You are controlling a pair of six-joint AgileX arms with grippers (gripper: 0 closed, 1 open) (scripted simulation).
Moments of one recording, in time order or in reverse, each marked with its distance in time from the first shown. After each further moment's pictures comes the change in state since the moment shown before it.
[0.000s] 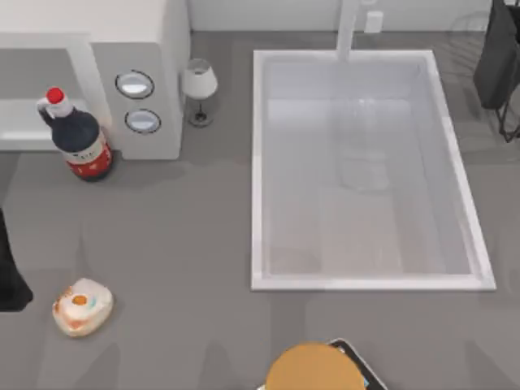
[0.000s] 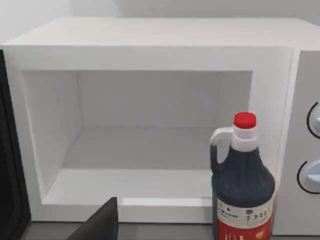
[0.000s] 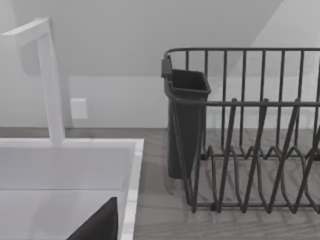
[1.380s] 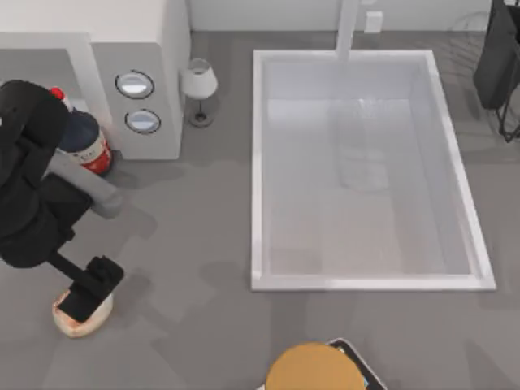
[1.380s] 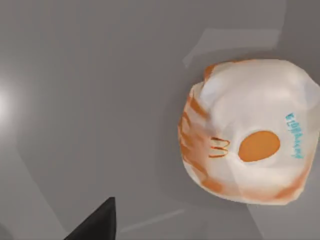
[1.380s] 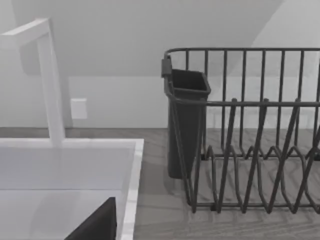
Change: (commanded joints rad) left arm -0.251 1.508 0.916 -0.884 -0.002 0.375; right arm 0.000 0.000 0.000 0.000 0.000 0.000
